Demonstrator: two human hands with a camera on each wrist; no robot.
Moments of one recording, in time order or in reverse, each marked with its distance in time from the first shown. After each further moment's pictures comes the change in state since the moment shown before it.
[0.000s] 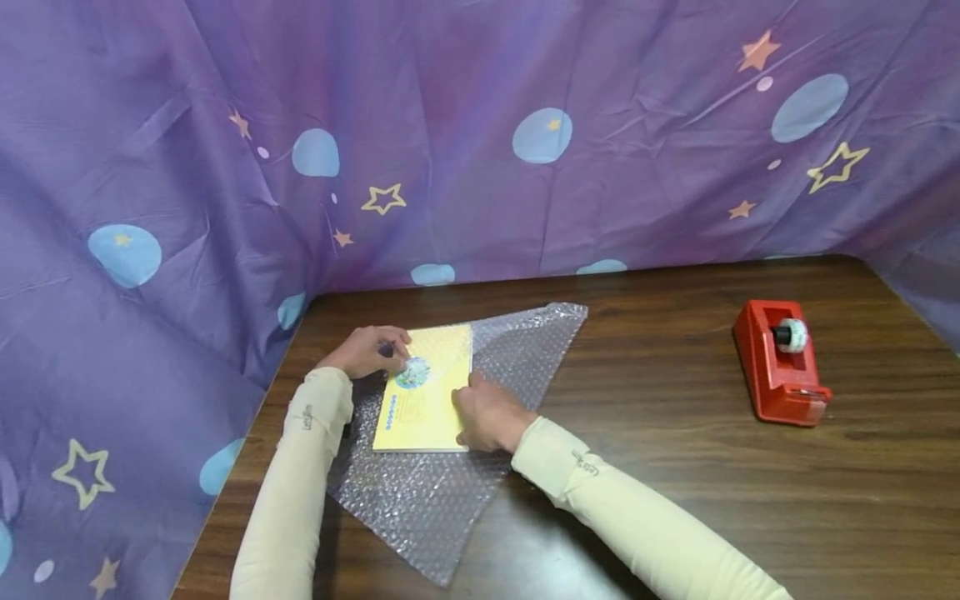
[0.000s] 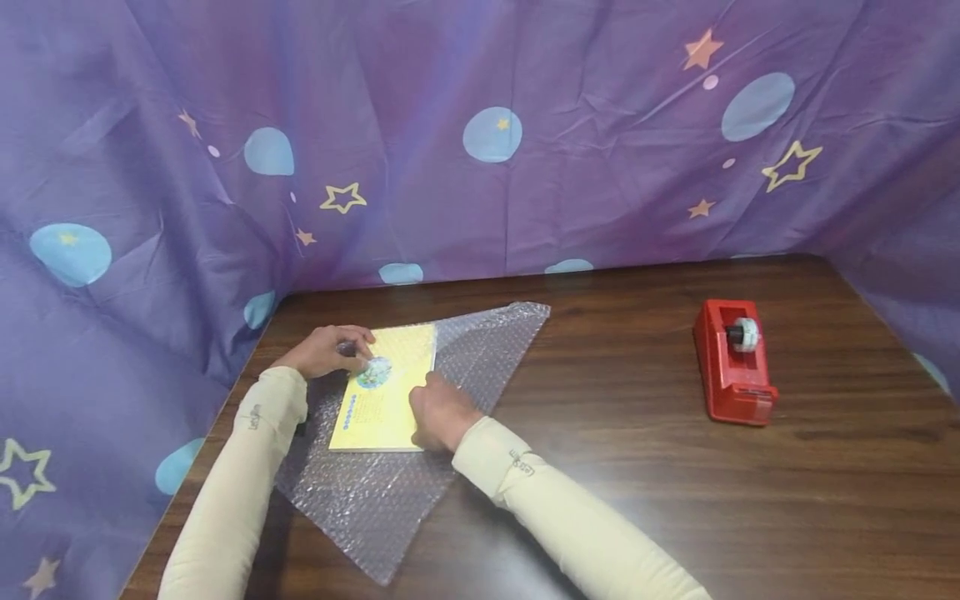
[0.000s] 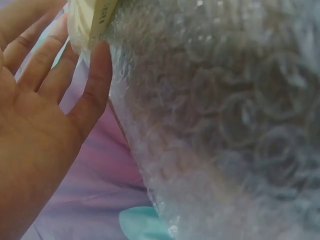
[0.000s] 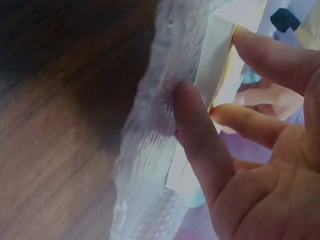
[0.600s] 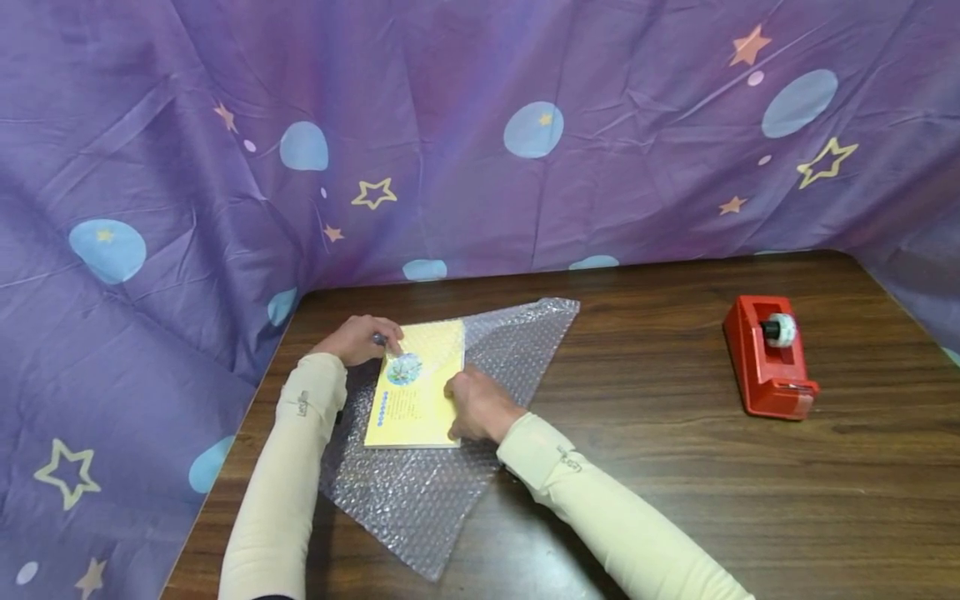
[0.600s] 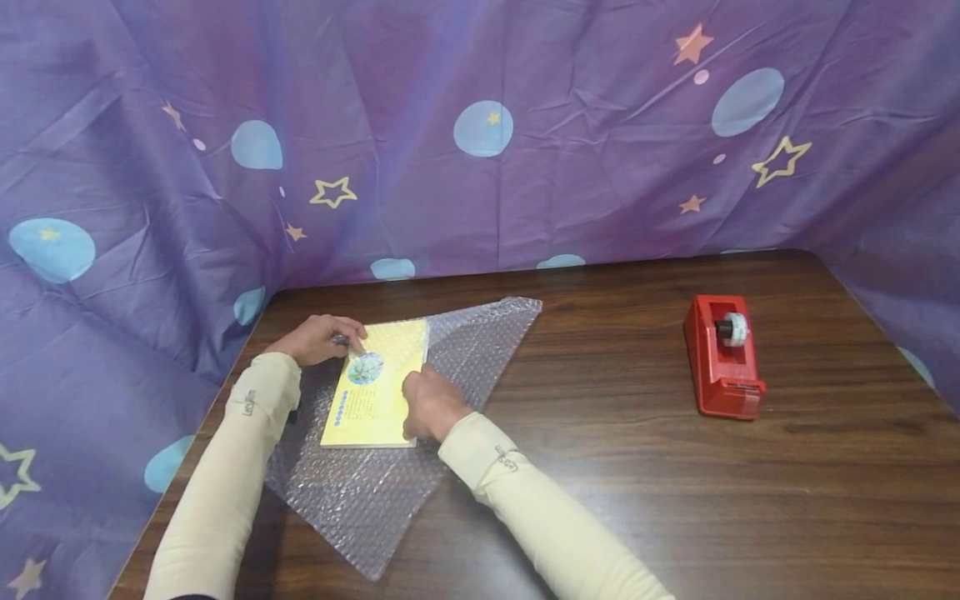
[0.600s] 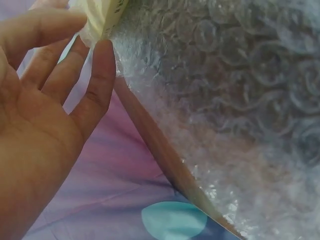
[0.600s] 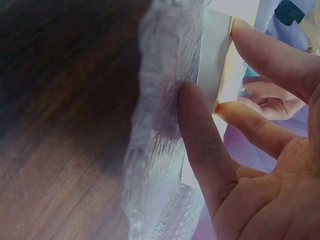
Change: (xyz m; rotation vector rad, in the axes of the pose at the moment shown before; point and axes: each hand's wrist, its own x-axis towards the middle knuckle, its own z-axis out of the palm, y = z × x) left_hand 0.006 0.007 -0.008 0.133 0.010 0.132; right_hand 0.003 -0.001 -0.002 0.159 0.028 0.106
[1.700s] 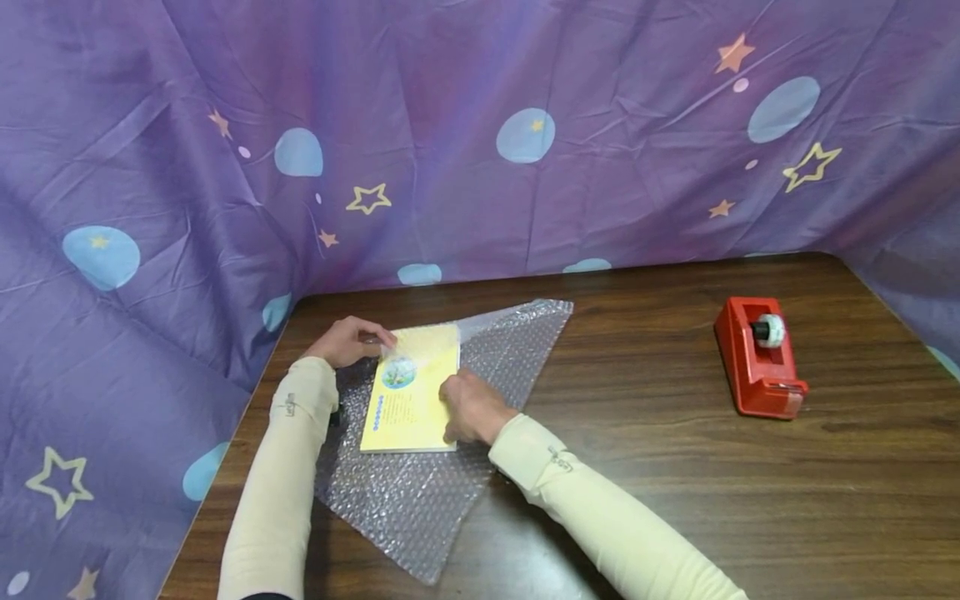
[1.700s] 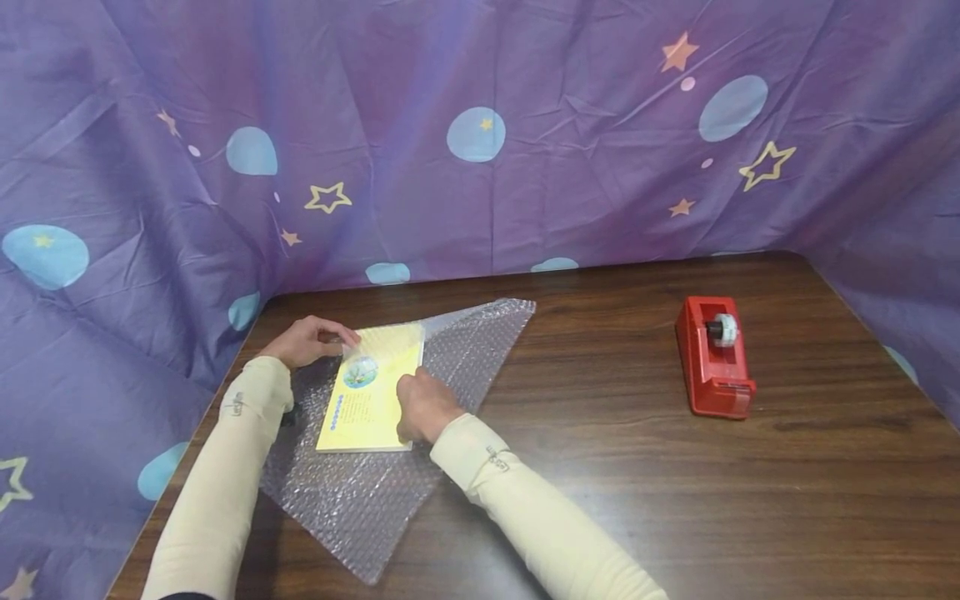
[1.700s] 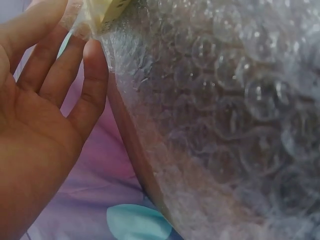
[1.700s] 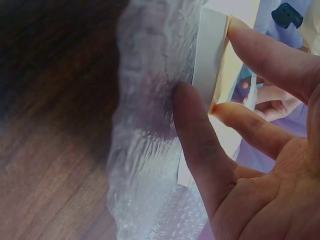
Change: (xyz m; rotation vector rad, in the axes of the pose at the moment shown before) left_hand 0.000 -0.013 0.001 -0.187 0.042 -0.151; right_hand 0.000 -0.003 0.000 -0.025 -0.004 0.026
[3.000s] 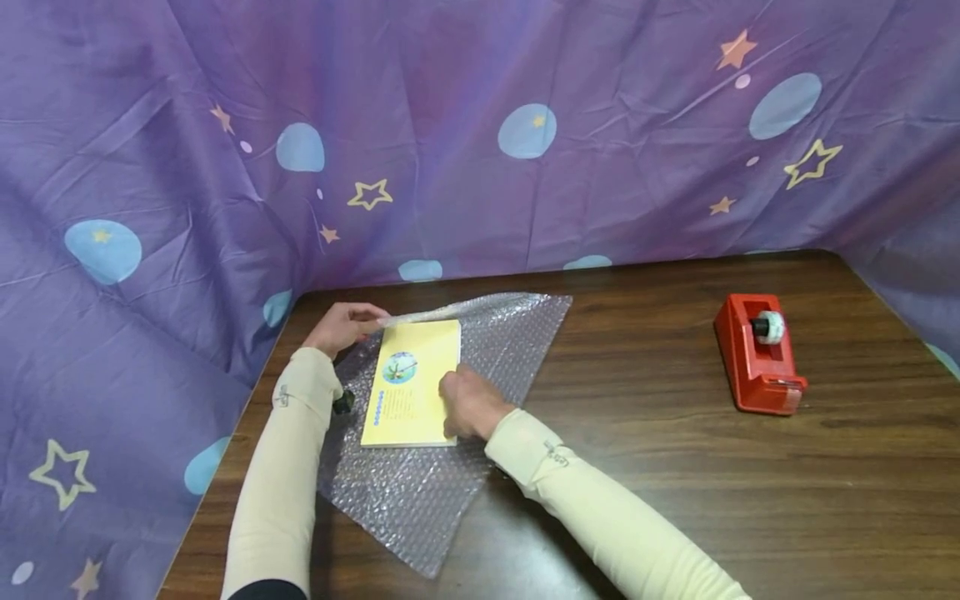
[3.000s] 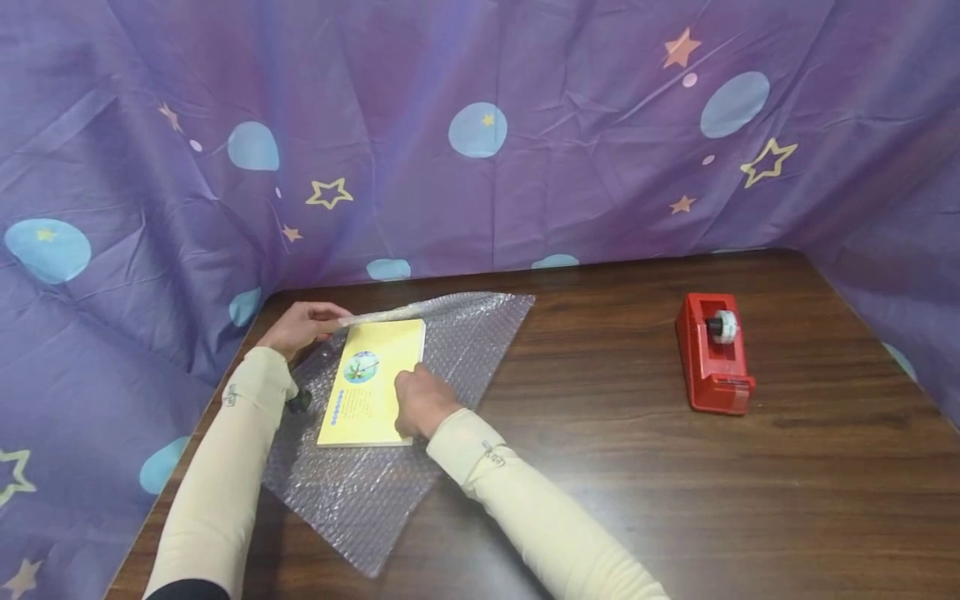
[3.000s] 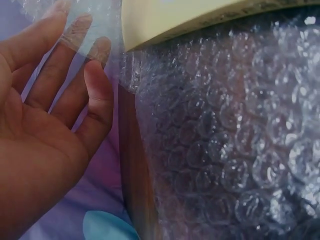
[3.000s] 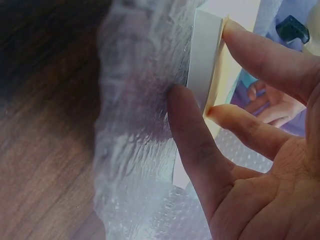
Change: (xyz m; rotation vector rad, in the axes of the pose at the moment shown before) left_hand 0.003 0.003 -0.005 -0.389 0.118 -0.184; right_hand 0.003 -0.006 -0.001 -0.041 -0.026 0.038
